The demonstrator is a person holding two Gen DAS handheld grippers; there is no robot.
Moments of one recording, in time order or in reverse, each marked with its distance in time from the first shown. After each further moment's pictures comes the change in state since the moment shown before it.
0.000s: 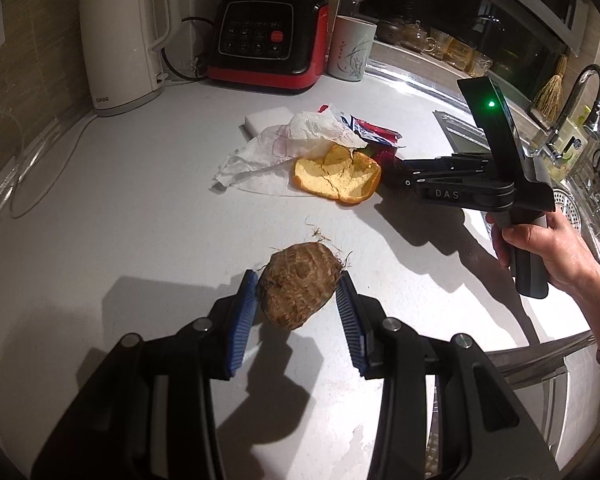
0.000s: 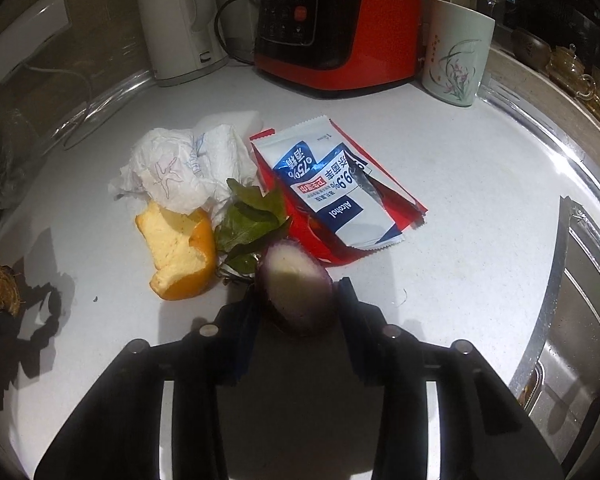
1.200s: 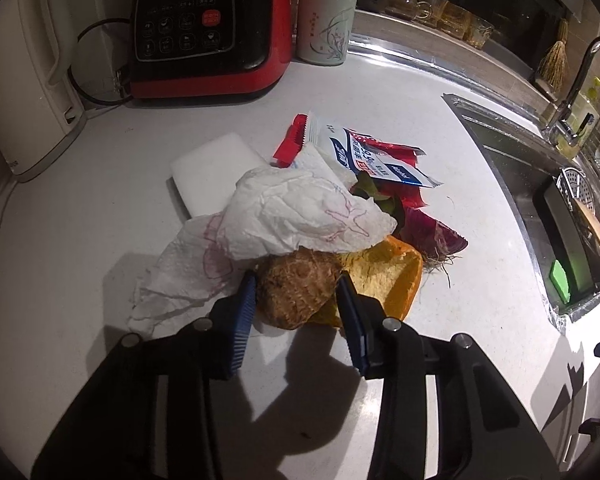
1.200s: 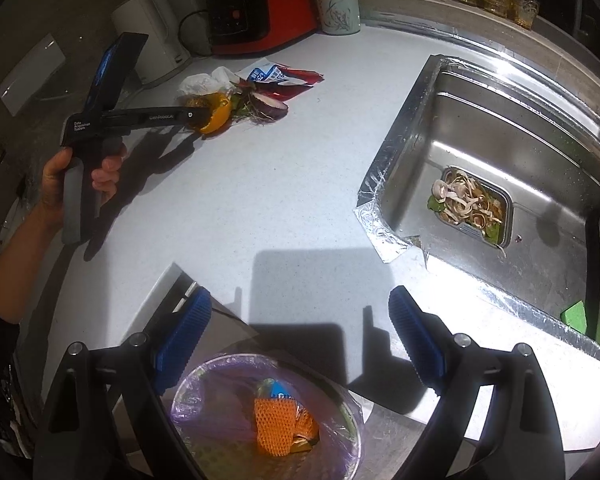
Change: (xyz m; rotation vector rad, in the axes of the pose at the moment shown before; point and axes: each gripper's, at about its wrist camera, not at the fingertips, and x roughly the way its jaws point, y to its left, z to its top) left arm 0.115 -0.018 0.091 0.144 0.070 -0.034; right arm -0.151 0.018 -0.151 0.315 0.058 -0.041
